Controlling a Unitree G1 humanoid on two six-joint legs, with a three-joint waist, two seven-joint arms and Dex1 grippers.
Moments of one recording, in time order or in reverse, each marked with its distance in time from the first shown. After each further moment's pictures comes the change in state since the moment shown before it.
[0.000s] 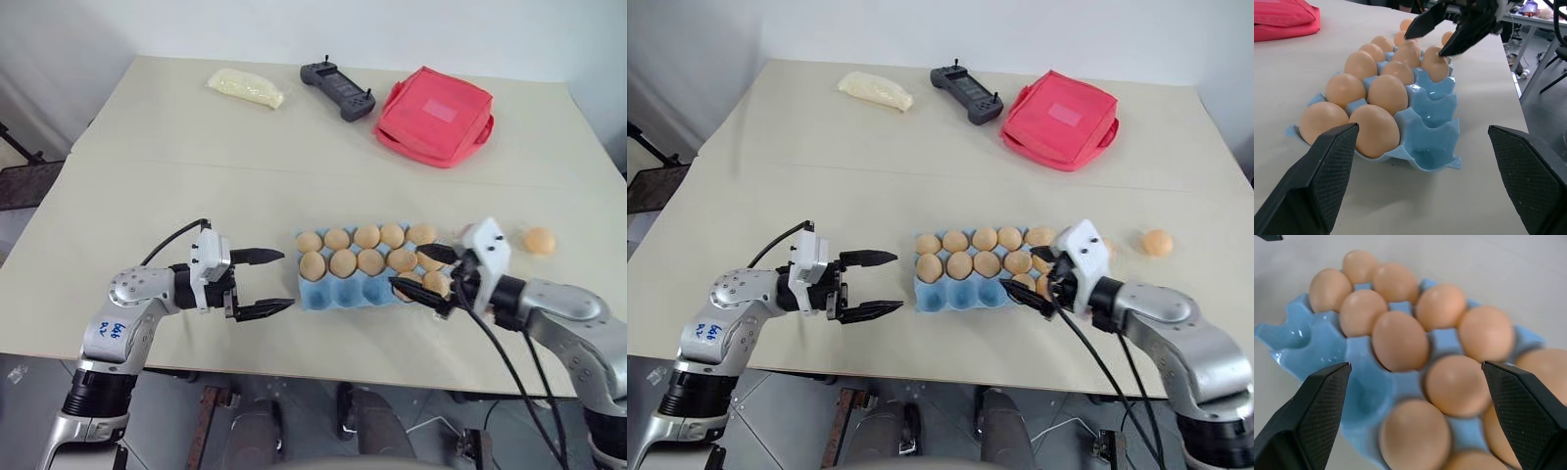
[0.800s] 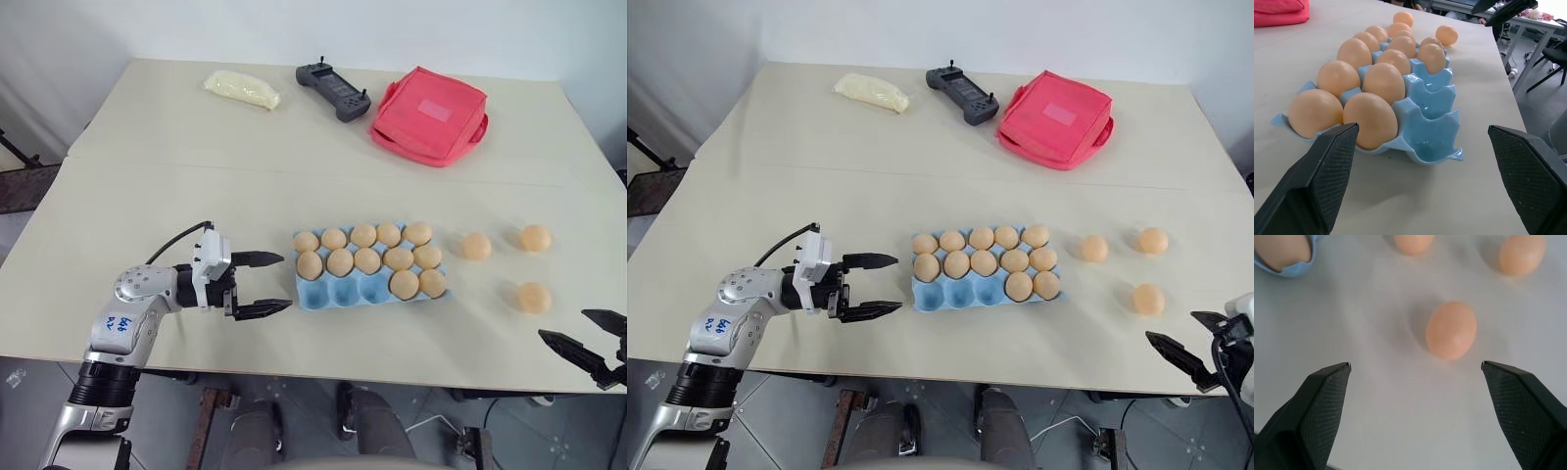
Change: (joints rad) left arm -0.035 -0.004 -0.025 0.111 0.008 -0.037 -0.044; right arm 0.529 -0.052 -0.578 0.104 -0.048 -0.043 0.162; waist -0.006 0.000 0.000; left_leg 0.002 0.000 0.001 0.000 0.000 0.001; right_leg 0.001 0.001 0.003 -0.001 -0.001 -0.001
